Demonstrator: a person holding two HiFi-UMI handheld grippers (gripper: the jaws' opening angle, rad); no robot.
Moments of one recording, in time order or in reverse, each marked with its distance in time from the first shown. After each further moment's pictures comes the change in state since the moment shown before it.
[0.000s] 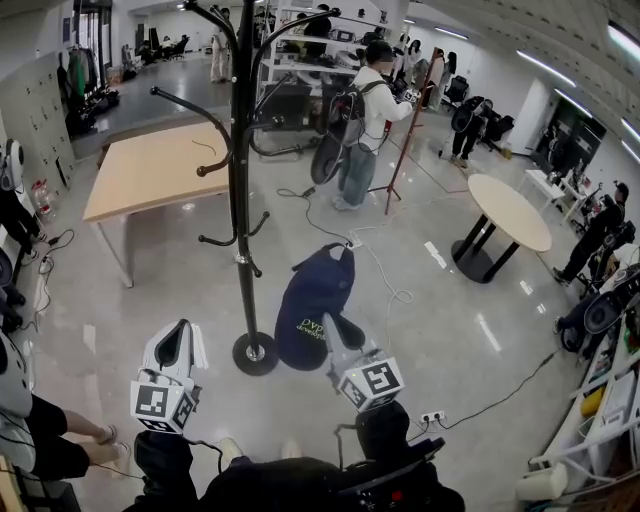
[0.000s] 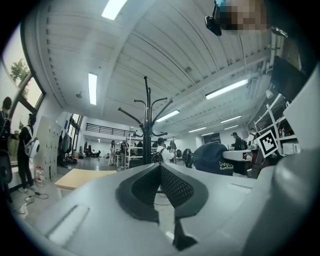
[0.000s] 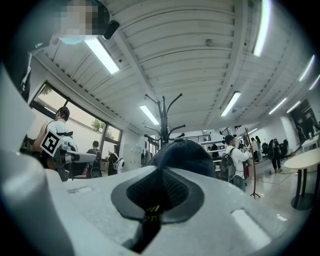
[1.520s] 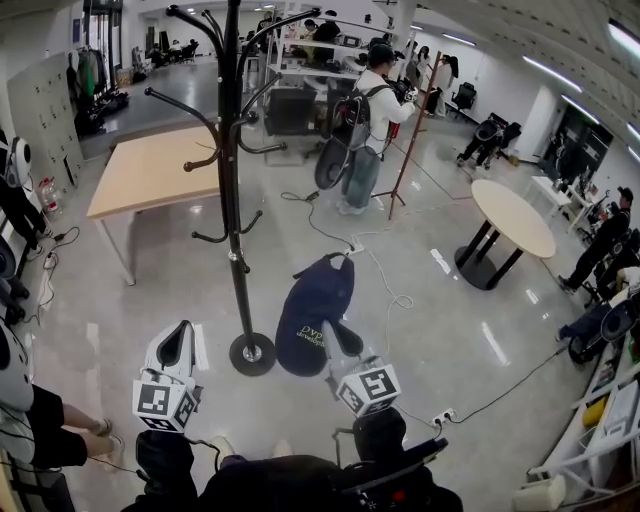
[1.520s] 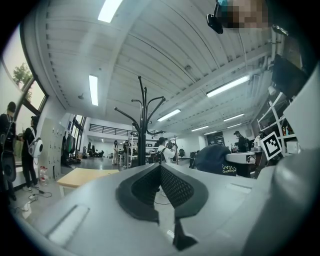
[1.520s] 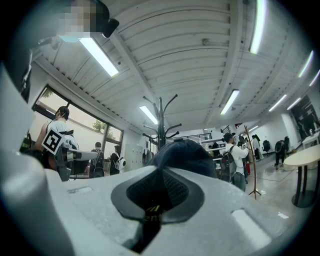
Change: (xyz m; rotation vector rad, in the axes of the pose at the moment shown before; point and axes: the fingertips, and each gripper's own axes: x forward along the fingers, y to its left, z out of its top) left arm 0.000 -0.040 -0.005 0.006 0.008 0.043; right arm -0.034 -0.026 -0.014 0.028 0.014 0.021
